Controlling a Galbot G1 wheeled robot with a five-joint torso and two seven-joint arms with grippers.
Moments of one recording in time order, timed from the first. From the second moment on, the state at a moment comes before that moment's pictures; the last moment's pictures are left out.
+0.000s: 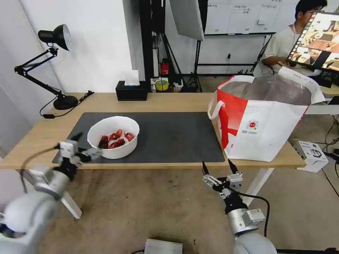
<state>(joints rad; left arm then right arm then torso) 1.37 -0.81 -0.78 -2.03 -0.62 0.25 0.08 -1.59 1.26 0.33 2.11 0.21 0.13 0.15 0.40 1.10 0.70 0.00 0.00</state>
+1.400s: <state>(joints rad) 0.73 -0.57 -0.17 -1.60 -1.14 0.55 0.03 -1.59 1.26 0.33 2.11 0.21 0.13 0.15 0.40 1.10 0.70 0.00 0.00</state>
